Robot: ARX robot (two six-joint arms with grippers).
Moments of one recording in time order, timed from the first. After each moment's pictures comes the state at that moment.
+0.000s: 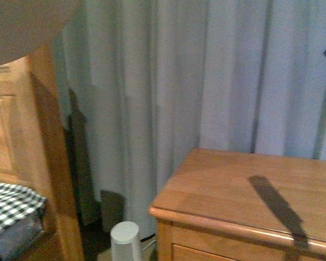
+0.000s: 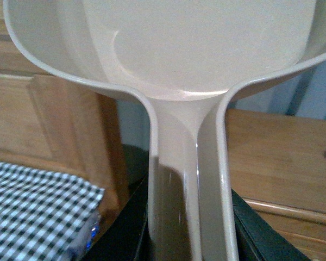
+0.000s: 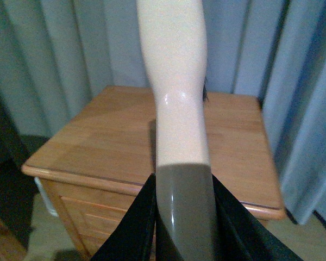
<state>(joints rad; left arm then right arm) -0.05 0.91 0.63 0.26 0.08 0.02 0.58 0.70 0.27 0.40 0.61 0.08</state>
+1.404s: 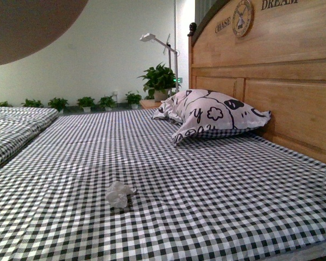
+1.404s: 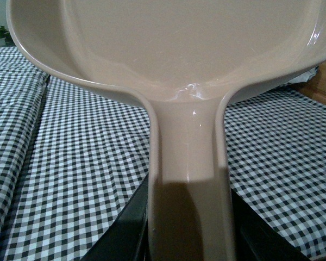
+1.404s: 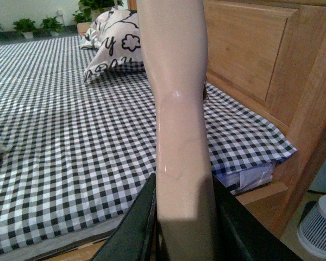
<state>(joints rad) -0.06 0.90 0.63 0.26 0.10 0.02 0.58 0.70 0.27 0.40 0.62 0.08</state>
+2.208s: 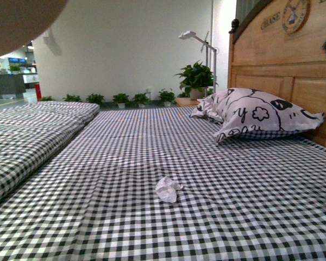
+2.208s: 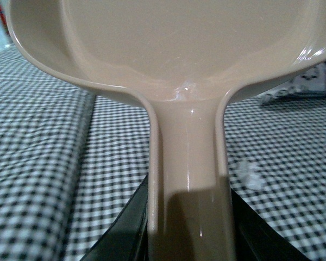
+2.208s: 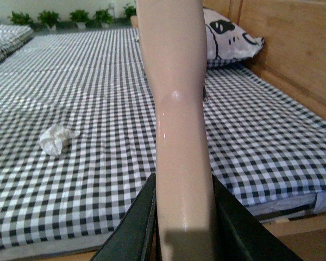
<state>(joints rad) -0.05 0.90 0.63 0.26 0.07 0.01 0.59 0.70 0.26 0.40 0.60 0.07</state>
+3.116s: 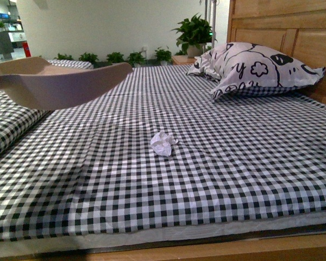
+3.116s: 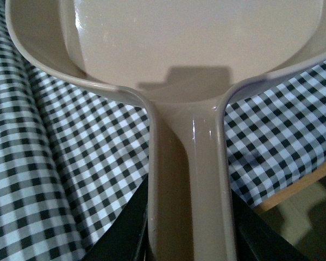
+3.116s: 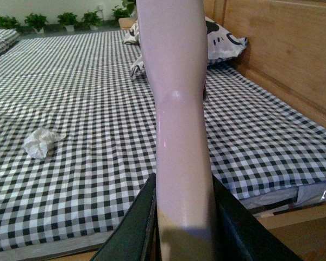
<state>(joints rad) 0.12 1.56 1.20 -0.28 0.40 0.50 0.58 0.70 0.26 0.40 0.61 0.07</state>
